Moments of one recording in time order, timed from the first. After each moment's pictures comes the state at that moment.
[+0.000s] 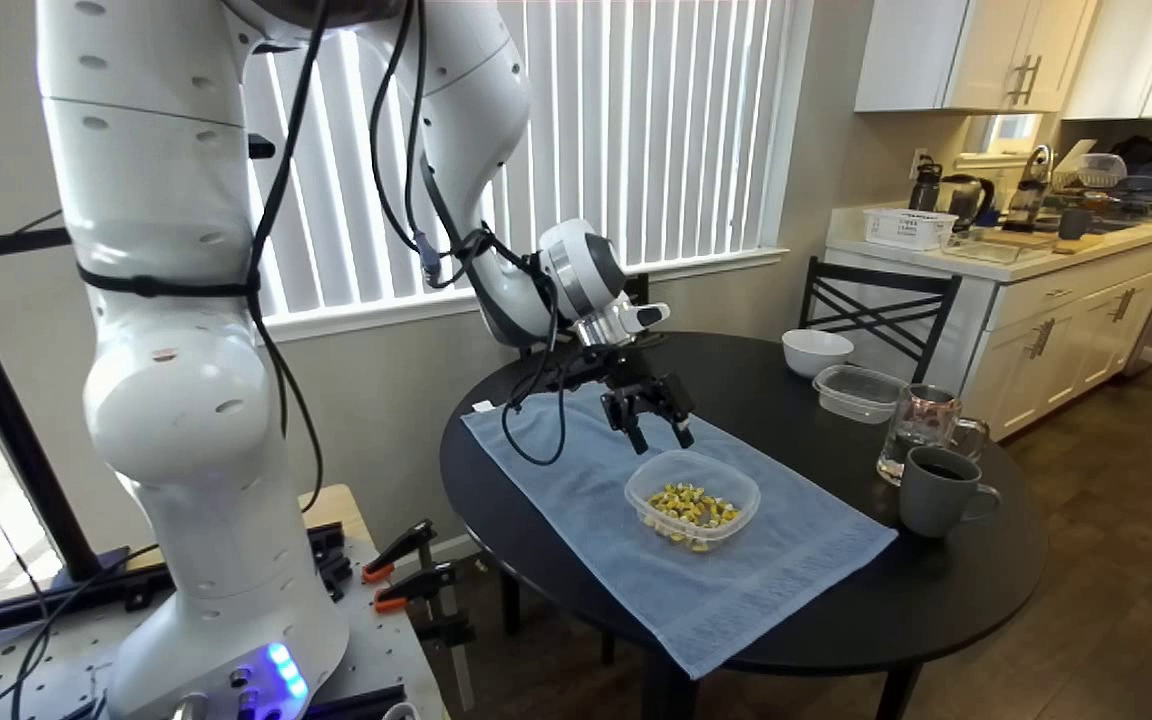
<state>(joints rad) 0.03 0.16 0.04 -2.42 -1.03 2.50 0.77</state>
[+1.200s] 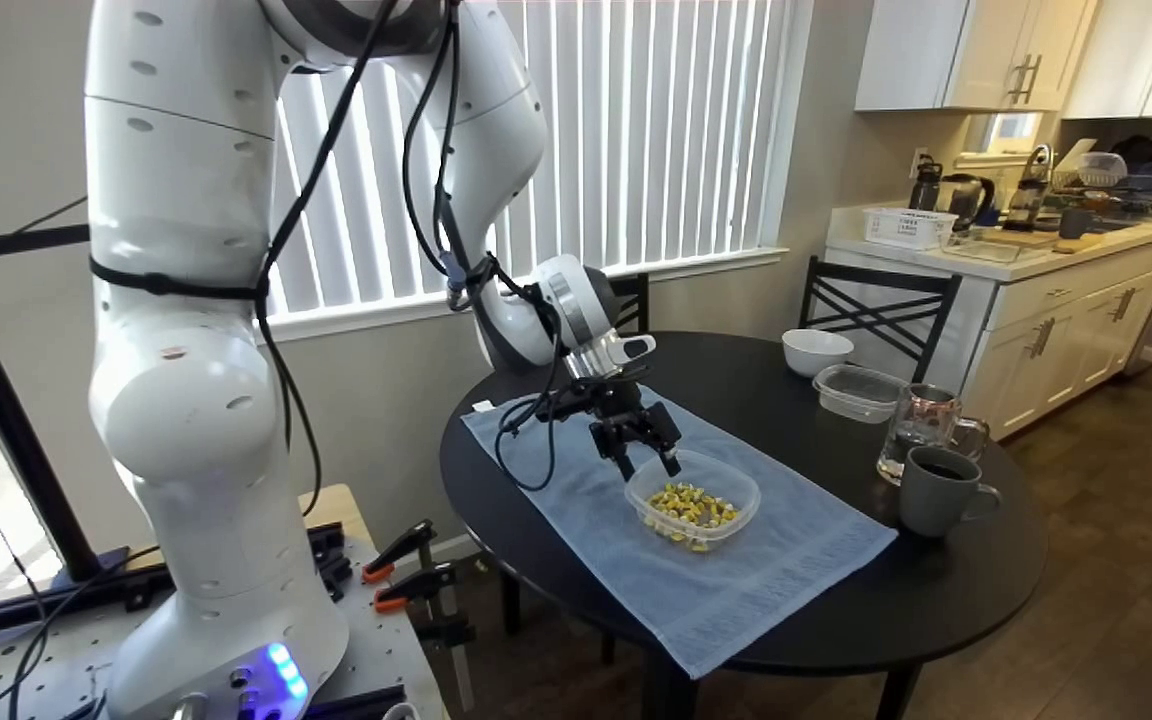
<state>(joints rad) 0.08 0.26 0.00 -2.42 -1.15 2.53 0.90</state>
